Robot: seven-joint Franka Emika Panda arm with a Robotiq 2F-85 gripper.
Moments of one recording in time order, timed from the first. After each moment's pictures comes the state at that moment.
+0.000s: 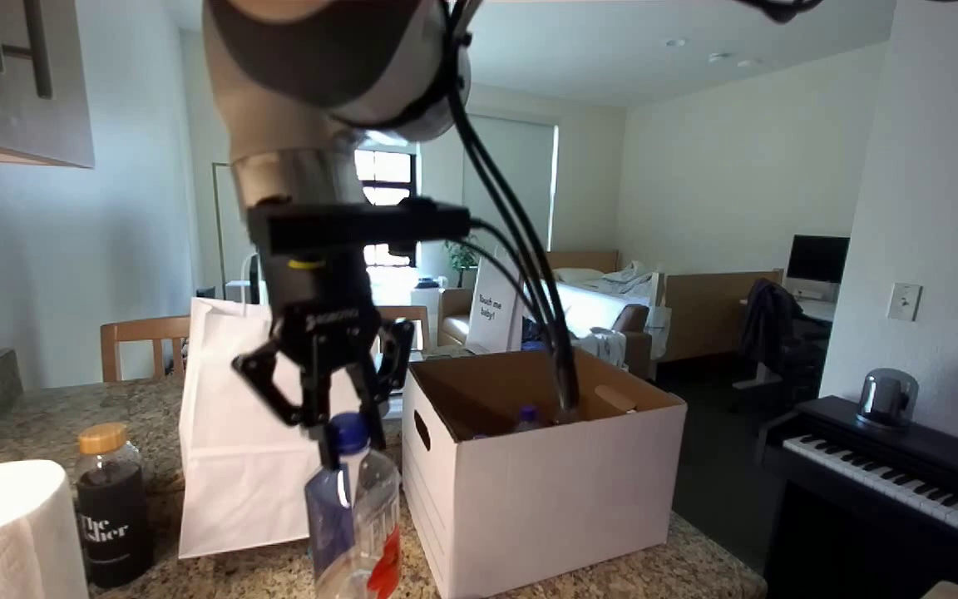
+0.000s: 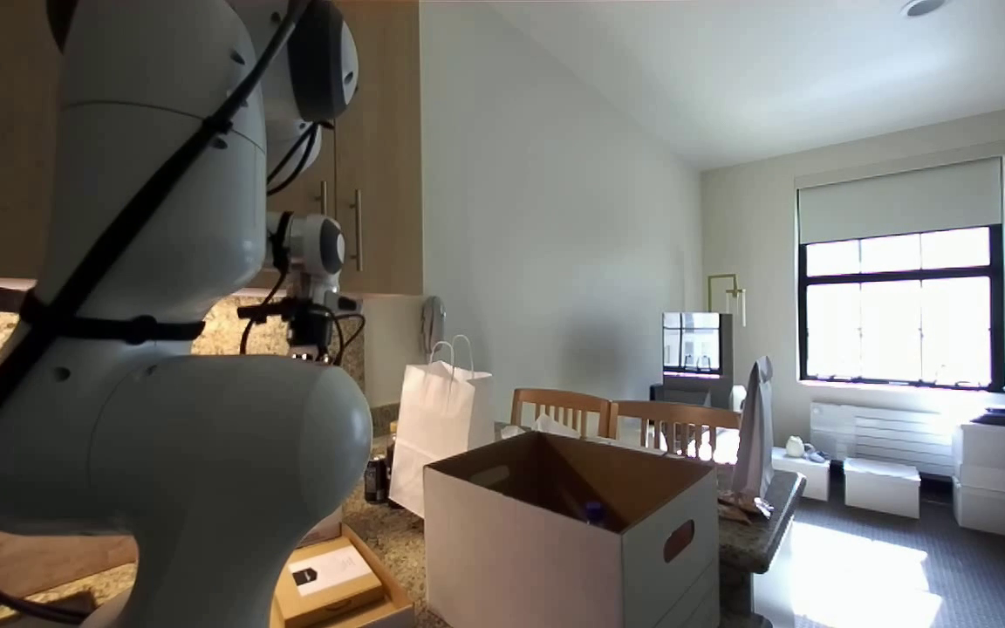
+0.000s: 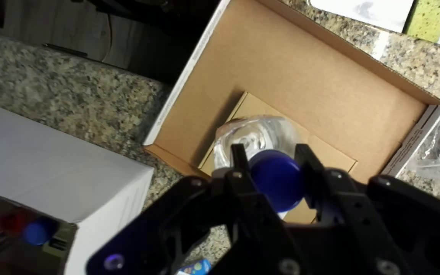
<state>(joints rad) 0.62 0.03 0.26 -2.00 0.05 1.84 0.65</state>
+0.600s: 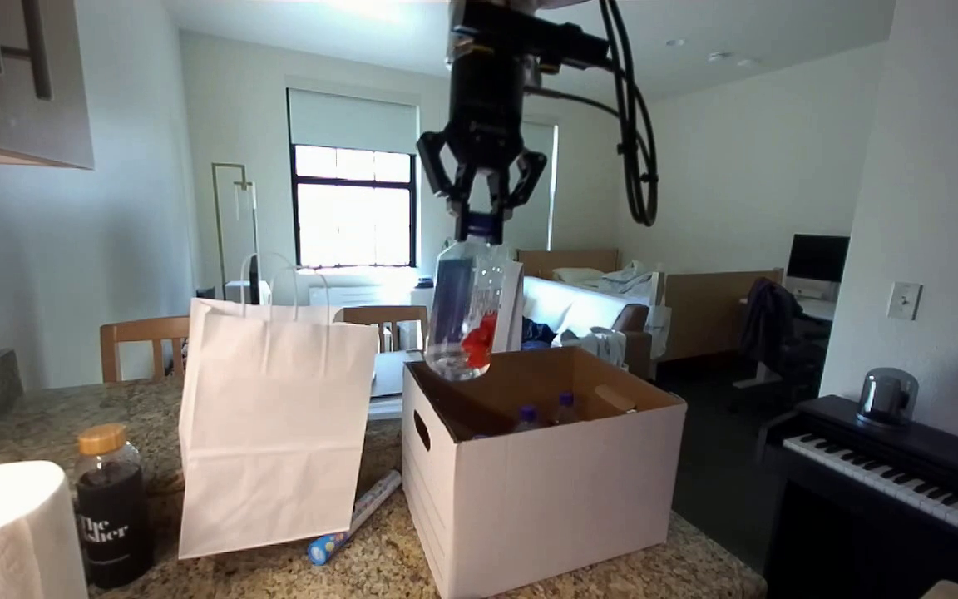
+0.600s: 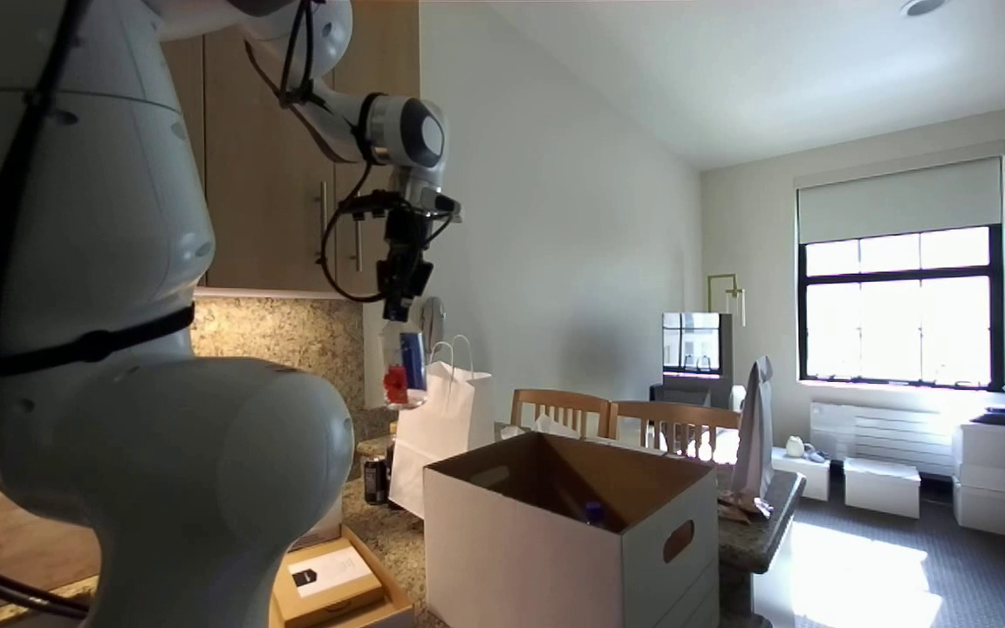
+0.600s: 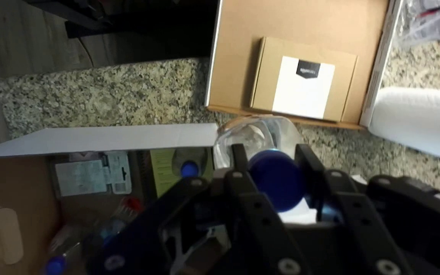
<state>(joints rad) 0.27 -0.28 0.16 -1.95 0.20 1.62 0.58</state>
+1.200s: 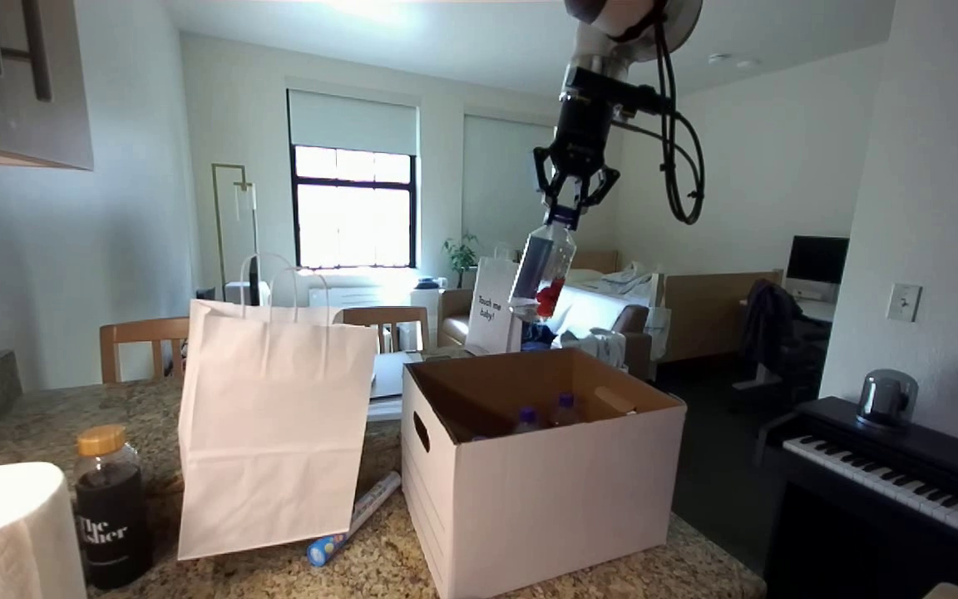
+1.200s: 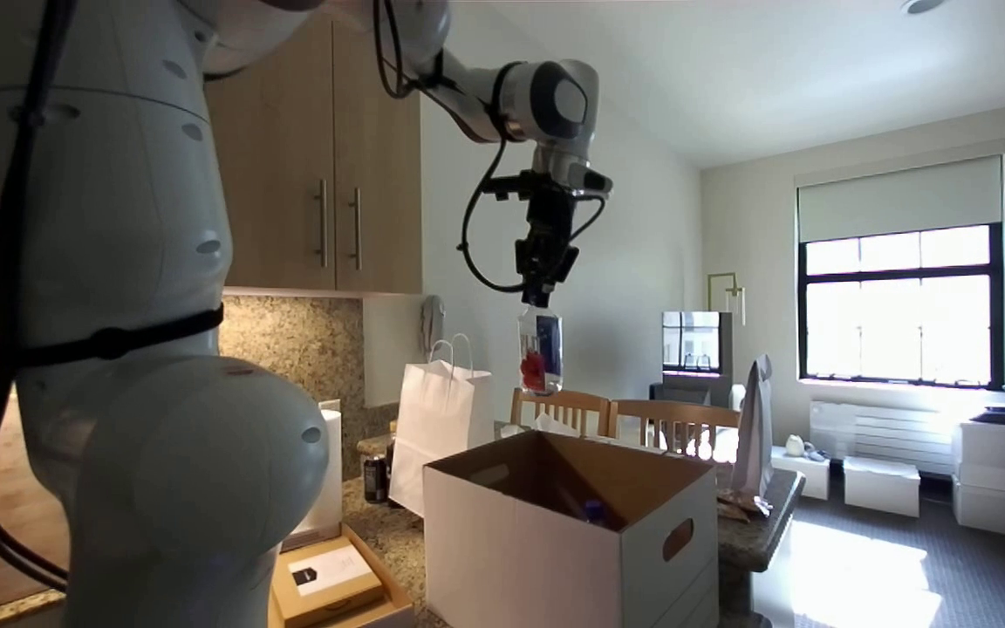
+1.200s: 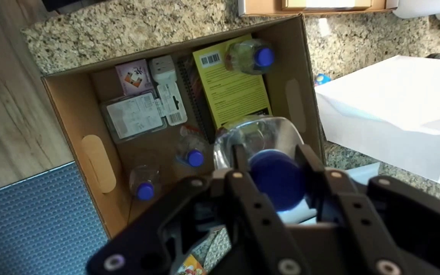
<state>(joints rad) 0.01 -0.14 -0.04 -1.81 0.23 1.64 0.32</state>
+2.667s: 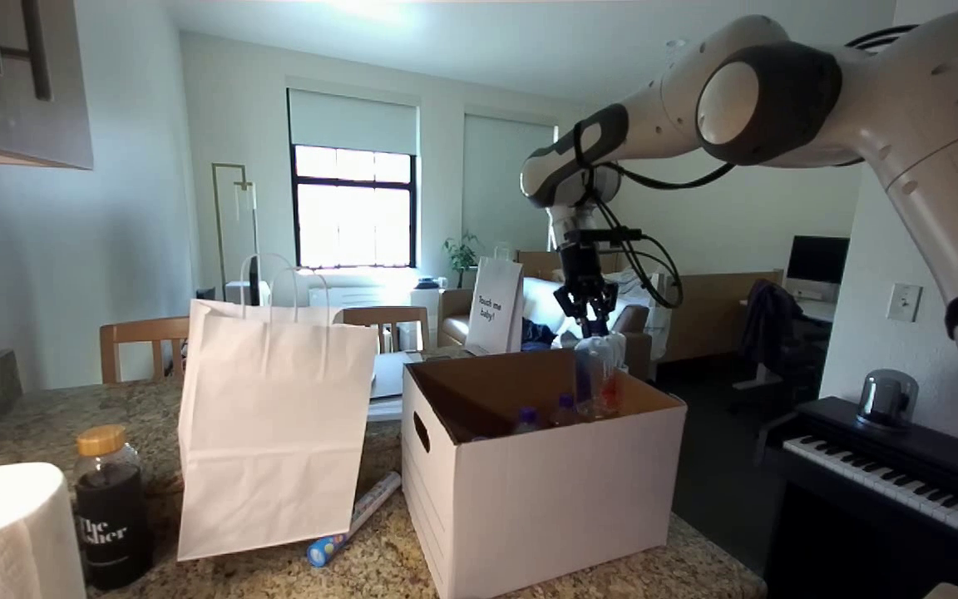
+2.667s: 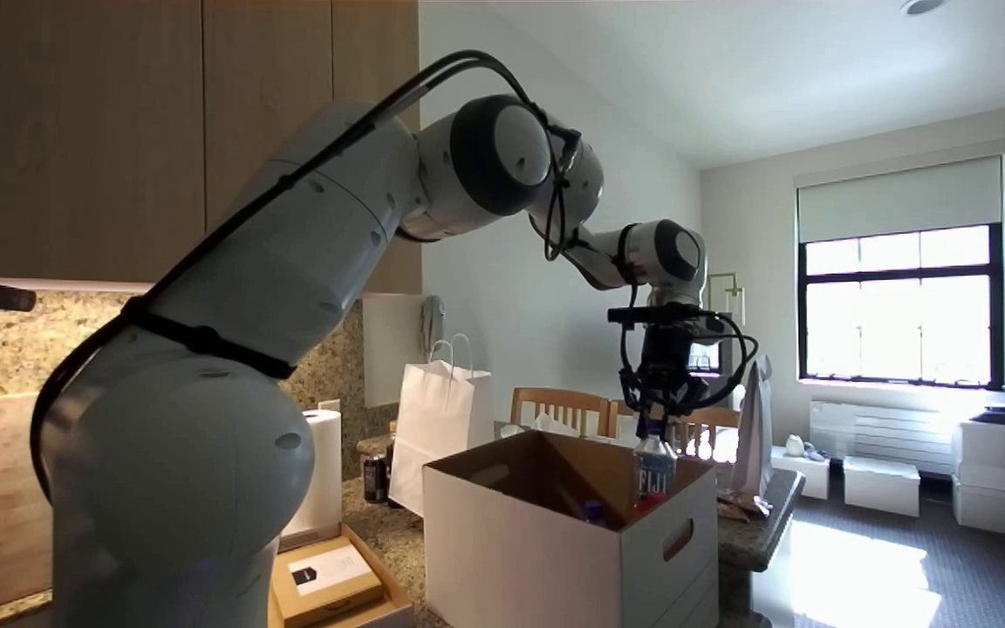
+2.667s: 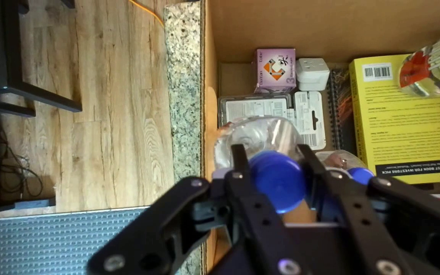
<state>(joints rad) -0.10 0.57 -0.09 -1.31 -0.01 1.44 -0.04</state>
